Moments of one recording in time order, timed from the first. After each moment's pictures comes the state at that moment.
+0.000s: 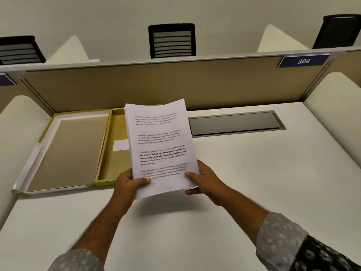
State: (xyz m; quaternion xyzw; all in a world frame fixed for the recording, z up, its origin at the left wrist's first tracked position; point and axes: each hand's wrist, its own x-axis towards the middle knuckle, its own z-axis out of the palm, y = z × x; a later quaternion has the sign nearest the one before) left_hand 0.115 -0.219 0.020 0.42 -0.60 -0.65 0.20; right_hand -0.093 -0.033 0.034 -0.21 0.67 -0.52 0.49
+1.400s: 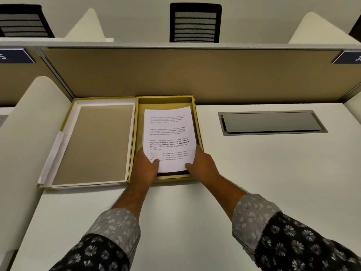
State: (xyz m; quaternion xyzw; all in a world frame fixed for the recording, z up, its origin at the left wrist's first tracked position) left_hand 0.123 -0.353 -0.038 0.52 -0.71 -0.45 0.16; right_hand -0.035 -0.213 -0.025 -0.31 0.87 -0.28 0.27
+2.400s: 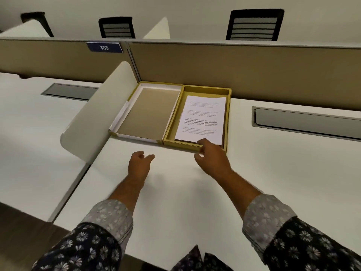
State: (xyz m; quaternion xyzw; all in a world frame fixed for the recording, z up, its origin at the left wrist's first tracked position) left_hand 0.282 -0.237 0.007 0.69 -0.47 -0.48 0.27; right_hand 0.047 -0.123 0.037 -0.49 0.79 -0.29 0.23
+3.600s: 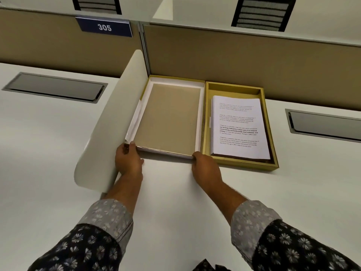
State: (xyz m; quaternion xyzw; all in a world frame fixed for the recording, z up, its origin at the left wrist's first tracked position) left_hand 0.383 -0.462 -0.042 0.68 -0.31 -0.51 0.42; right_hand 0.196 -0.310 -0.029 -0.44 0.86 -0.15 0.21
